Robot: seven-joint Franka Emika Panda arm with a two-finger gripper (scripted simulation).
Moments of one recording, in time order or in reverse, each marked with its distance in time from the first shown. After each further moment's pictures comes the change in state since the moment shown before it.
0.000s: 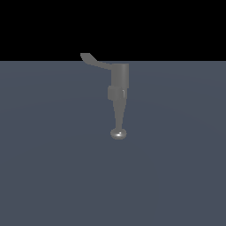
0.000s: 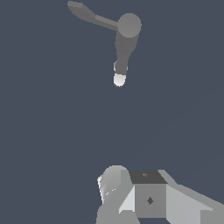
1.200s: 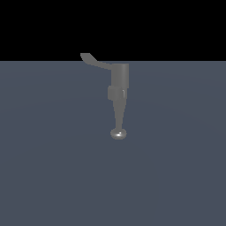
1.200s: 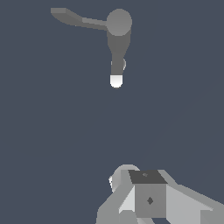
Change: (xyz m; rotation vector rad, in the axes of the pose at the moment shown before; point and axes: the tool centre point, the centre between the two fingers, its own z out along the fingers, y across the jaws) arm 0.014 0.008 0.009 0.059 -0.036 0.117
